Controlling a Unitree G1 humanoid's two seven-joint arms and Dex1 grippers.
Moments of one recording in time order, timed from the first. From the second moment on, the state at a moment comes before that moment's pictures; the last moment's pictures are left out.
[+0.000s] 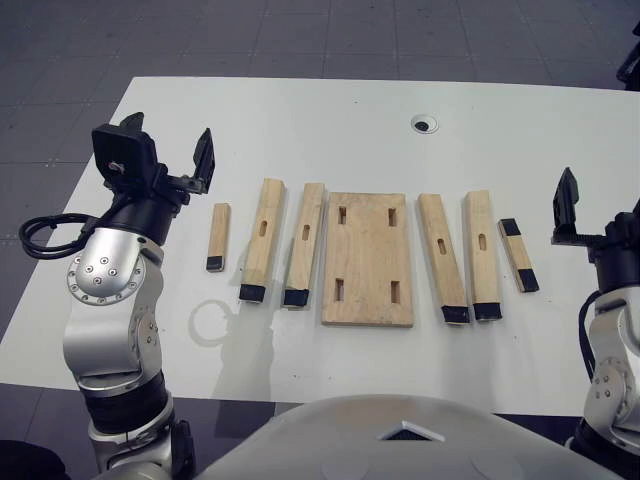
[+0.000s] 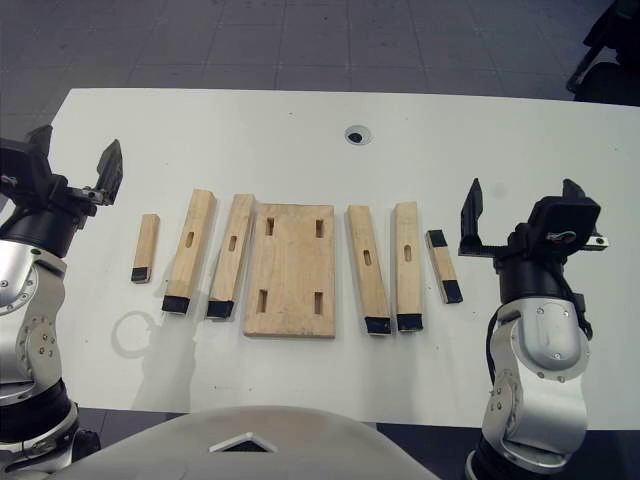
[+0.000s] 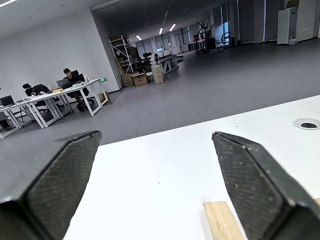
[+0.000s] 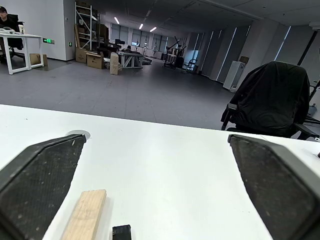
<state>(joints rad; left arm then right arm) 0.04 0.42 0.28 -0.67 -0.21 0.61 -0.20 0.25 -0.27 -0.36 -0.85 0.16 0.62 0.08</state>
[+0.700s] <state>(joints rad) 0.04 0.40 0.29 -0.68 -0.23 0.62 -0.19 0.24 -0.26 -0.37 -0.87 0.16 0.63 0.08</state>
